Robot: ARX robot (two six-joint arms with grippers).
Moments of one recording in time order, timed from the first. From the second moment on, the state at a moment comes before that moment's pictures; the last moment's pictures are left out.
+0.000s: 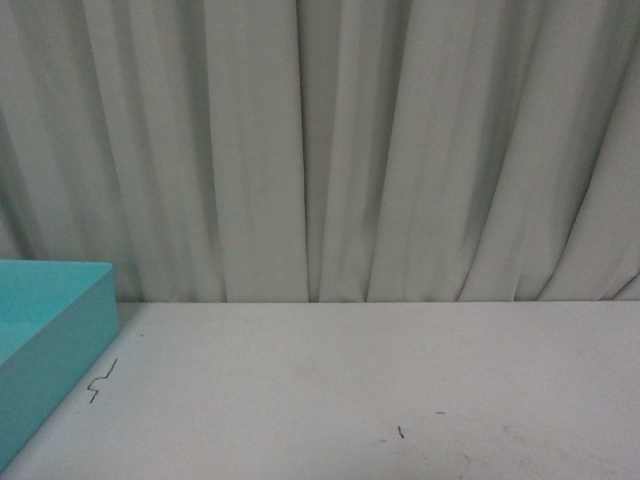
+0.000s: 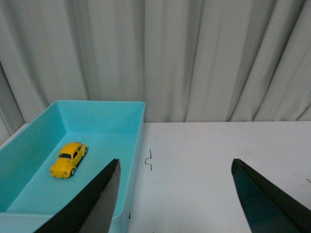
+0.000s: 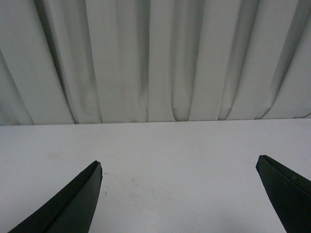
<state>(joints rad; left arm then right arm) 0.00 0.00 0.01 0.00 0.00 0.00 0.00 0.00 0.01 0.00 0.00 -0.01</state>
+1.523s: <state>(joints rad) 0.00 0.00 0.01 0.00 0.00 0.00 0.00 0.00 0.01 0.00 0.00 -0.01</state>
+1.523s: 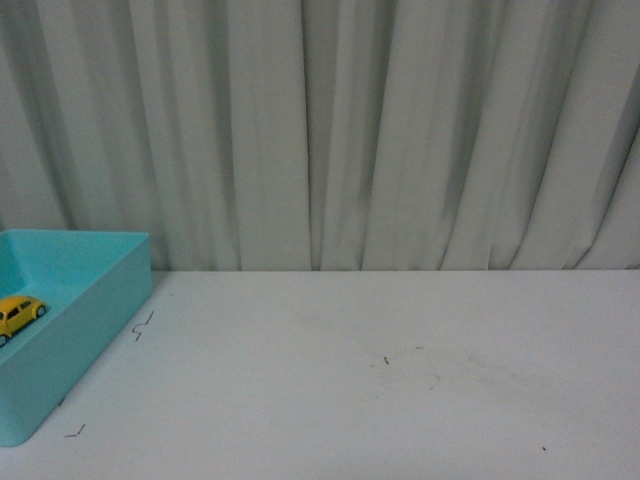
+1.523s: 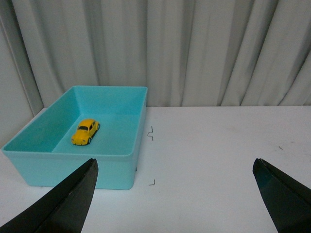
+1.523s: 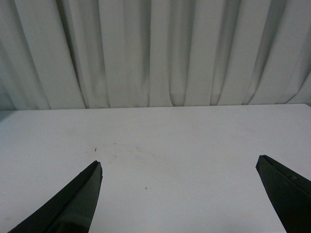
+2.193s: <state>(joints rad) 0.00 0.00 0.01 0.00 0.00 0.00 0.00 0.00 0.01 0.00 0.00 -0.01</state>
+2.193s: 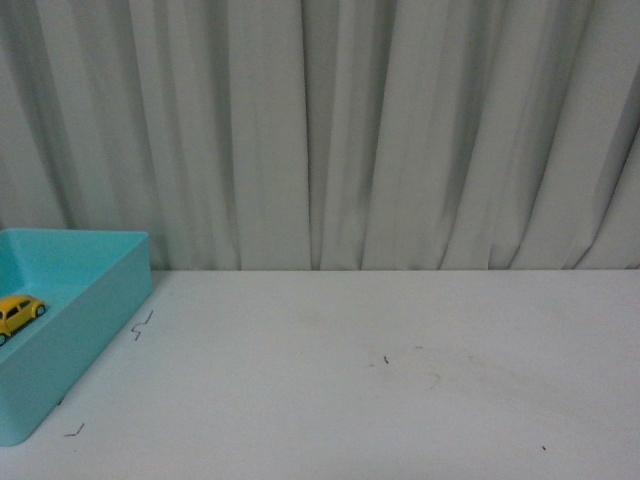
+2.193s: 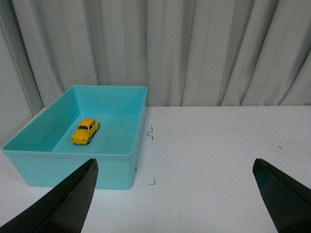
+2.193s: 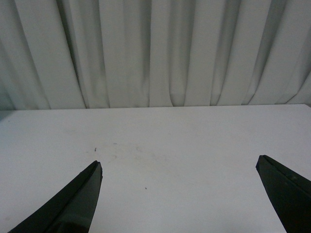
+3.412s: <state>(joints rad) 0.00 0.00 0.01 0.00 0.00 0.00 0.00 0.00 0.01 0.00 0.00 -0.01</state>
